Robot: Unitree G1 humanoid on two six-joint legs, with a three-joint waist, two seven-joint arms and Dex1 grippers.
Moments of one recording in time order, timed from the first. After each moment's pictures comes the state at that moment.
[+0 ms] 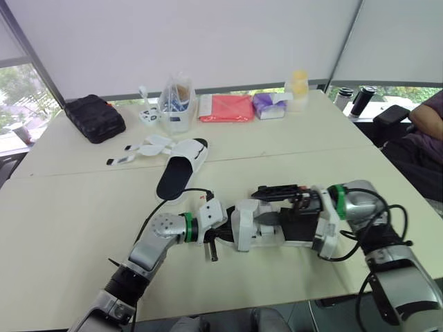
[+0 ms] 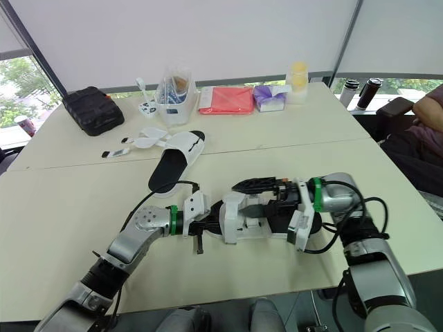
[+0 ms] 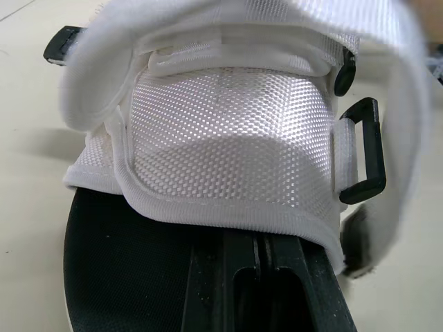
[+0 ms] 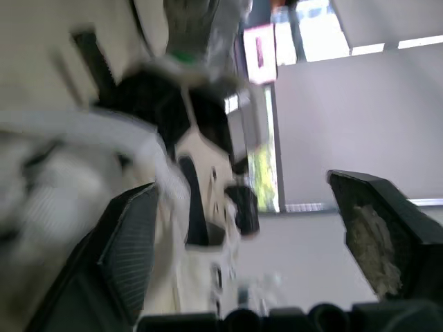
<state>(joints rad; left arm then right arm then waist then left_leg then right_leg) -0.39 0.34 -0.38 0.09 -0.16 0.14 -0.98 -0.64 -0.67 -0.02 0.63 -0.08 -1.61 1.07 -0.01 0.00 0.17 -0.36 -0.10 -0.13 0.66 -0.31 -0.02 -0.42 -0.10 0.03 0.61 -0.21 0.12</state>
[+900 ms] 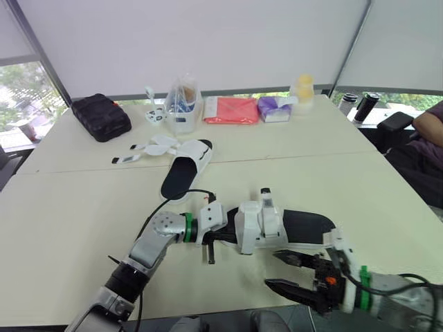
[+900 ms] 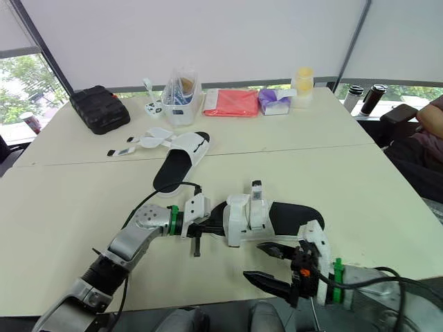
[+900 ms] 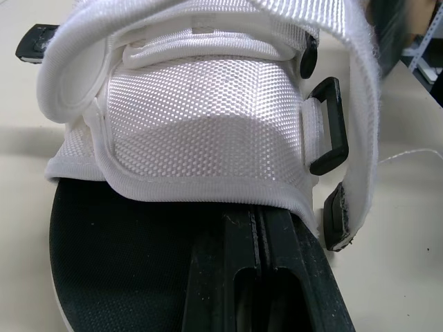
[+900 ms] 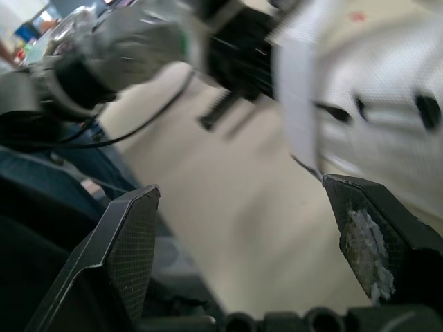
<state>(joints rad) -0.41 0.35 -0.39 0.12 -0.15 0.13 -1.07 0.29 -0.84 0.01 -0.53 0.89 0.50 0.71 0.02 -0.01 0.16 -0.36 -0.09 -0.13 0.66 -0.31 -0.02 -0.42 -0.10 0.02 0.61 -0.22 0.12</state>
